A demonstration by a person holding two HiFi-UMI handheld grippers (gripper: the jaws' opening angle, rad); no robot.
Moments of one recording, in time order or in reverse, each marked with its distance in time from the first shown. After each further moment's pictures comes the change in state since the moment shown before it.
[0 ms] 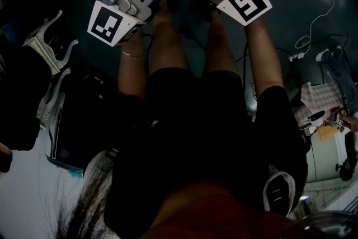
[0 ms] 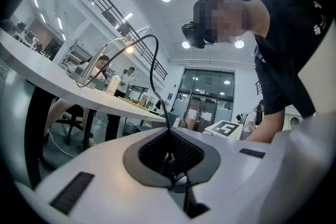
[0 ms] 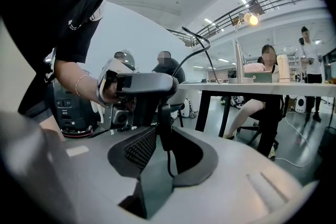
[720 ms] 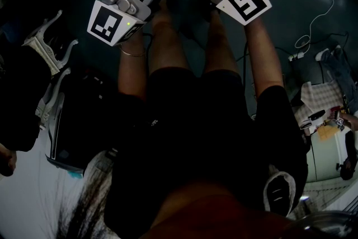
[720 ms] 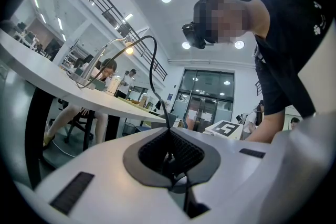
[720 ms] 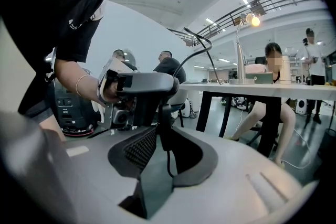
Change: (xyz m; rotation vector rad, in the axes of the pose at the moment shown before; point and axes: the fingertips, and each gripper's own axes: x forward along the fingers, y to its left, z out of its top) left arm 0.000 0.001 0.000 -0.004 -0.002 0.000; right arm 0.001 0.000 0.000 -0.003 0.004 0.003
